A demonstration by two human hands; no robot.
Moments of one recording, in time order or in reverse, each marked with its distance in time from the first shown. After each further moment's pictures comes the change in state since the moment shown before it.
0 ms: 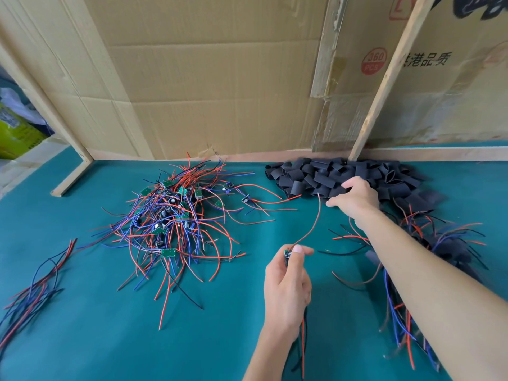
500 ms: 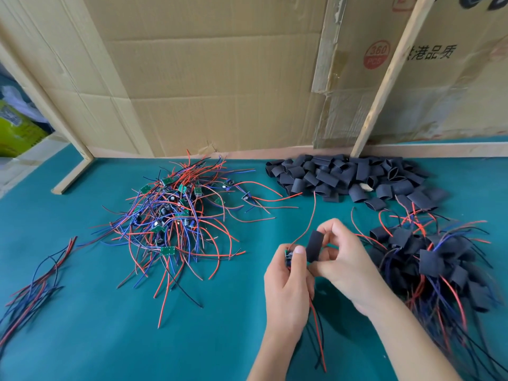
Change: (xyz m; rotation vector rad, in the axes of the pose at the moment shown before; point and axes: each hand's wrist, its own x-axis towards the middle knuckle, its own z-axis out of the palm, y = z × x) left_hand -0.003 0.001 0.006 0.101 0.083 0.047; right_hand -0.163 0.026 -0.012 0.552 -0.476 -0.253
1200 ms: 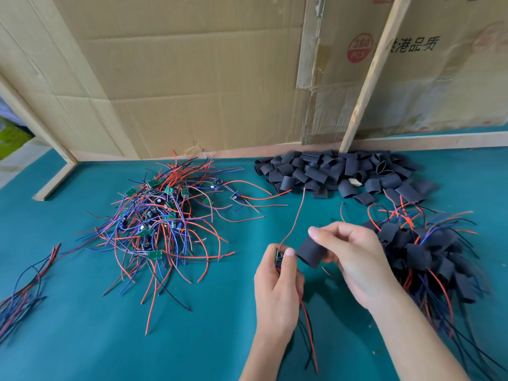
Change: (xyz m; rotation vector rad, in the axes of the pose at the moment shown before) left_hand 0.000 0.000 0.003 0.022 -0.018 0.013; right_hand 0.004 0.001 -0.019 0.291 0.160 -0.017
